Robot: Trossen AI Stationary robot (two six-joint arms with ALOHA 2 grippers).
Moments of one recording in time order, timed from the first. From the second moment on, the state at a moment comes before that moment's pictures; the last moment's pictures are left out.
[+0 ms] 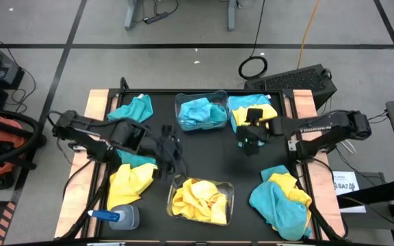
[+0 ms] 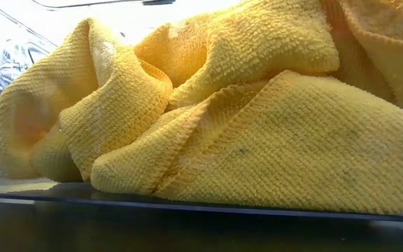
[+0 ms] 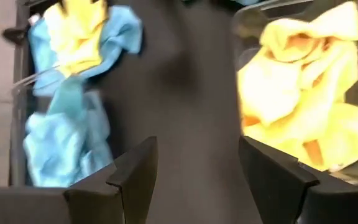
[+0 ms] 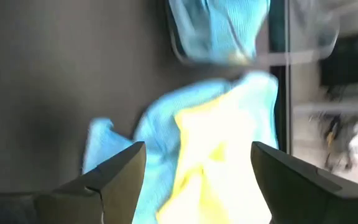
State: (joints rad) left arm -0.29 1.58 1.73 -1.11 -0.23 0.04; right arm -0.04 1.30 0.96 -0.90 0.51 -0.10
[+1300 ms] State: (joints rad) left arm -0.45 1.57 1.26 -0.45 -0.16 0.04; right arm -0.73 1.32 0.65 -0.52 0.10 -0.27
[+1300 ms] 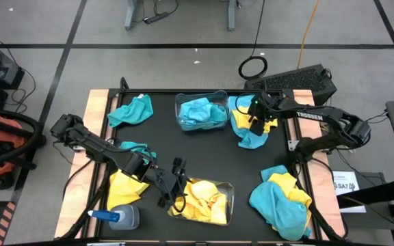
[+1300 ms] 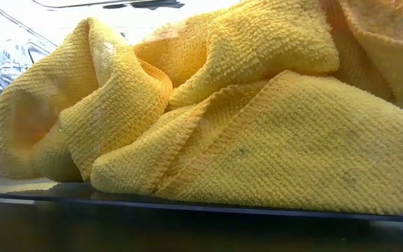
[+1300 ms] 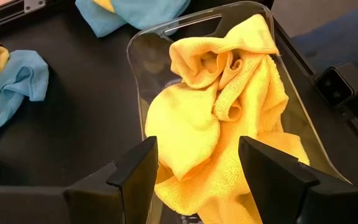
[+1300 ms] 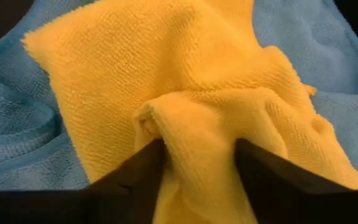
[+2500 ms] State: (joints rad) left arm -0.42 1.41 1.26 -0.59 -0.49 0.03; right arm -0.53 0.78 0.80 -0.48 -0.07 -0.06
